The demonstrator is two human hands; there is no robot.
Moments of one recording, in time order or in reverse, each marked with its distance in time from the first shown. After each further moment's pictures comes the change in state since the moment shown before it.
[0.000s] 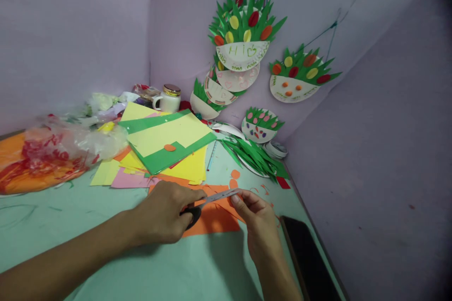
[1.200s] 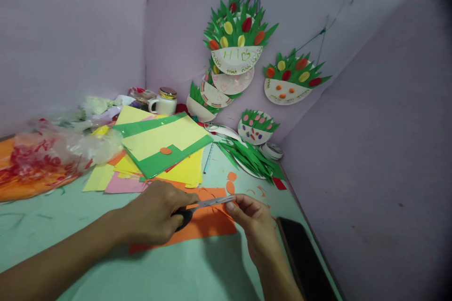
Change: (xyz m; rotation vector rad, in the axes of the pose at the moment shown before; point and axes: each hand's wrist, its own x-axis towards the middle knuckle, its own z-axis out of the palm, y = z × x) left_hand -0.001 -0.010 -0.007 0.081 -0.099 0.055; right_hand 0.001 -0.007 -0.004 -0.070 -0.128 0.041
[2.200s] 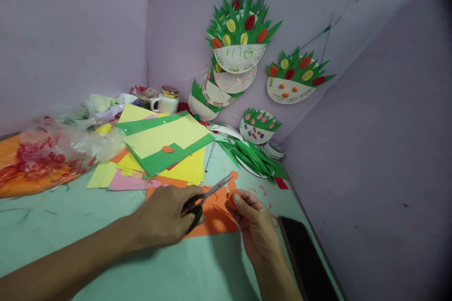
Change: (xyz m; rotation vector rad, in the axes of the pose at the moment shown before) left_hand 0.004 0.016 0.010 -0.225 0.099 -0.284; right_hand 0.000 0.006 0.005 0.312 0.169 0.102
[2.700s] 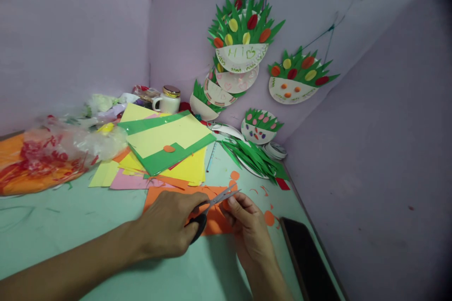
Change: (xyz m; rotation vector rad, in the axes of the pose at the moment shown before) left_hand -0.005 0.009 0.004 0.152 -0.027 0.108; right_hand -0.006 0.011 0.007 0.026 -0.051 -0.009
